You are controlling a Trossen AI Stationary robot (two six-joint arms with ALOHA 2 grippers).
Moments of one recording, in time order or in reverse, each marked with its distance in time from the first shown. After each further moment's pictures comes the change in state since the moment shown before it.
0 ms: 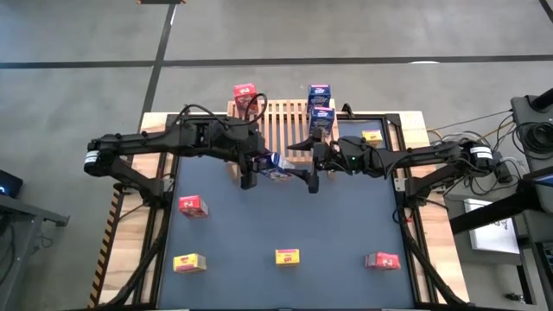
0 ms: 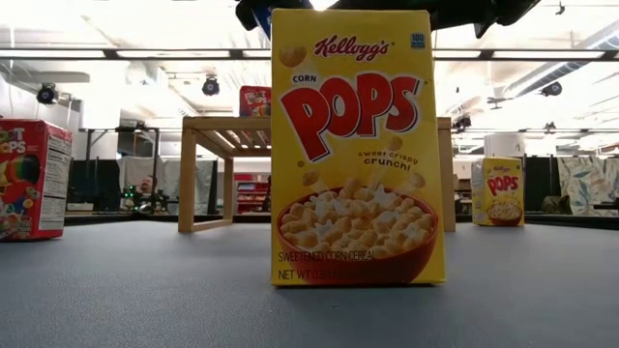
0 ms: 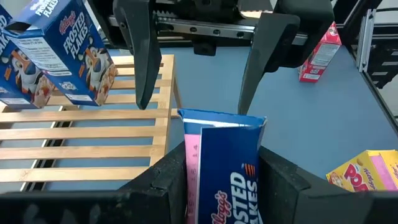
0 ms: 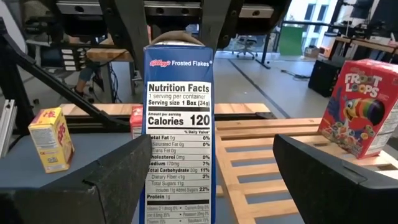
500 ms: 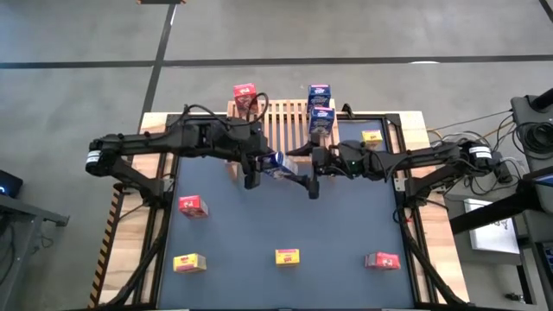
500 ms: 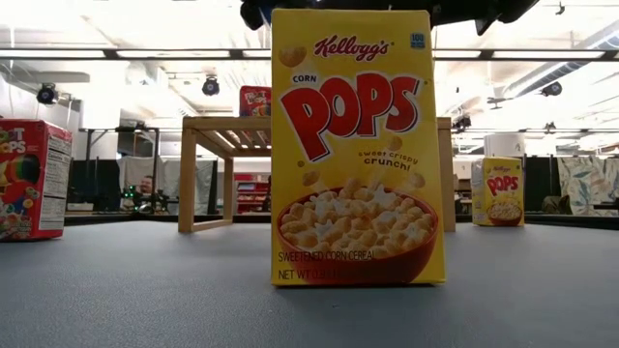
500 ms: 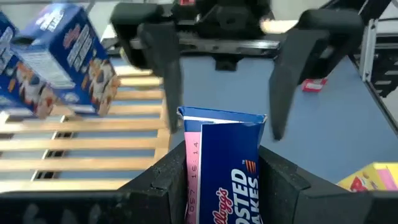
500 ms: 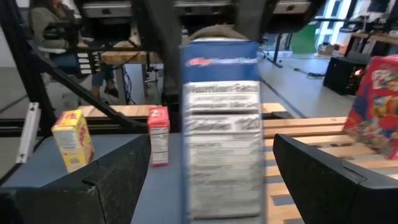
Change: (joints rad) left arm 0.000 0.011 0.001 0.034 -0.007 -0.002; right arm 0.034 0.002 0.000 0.011 -0.007 0.035
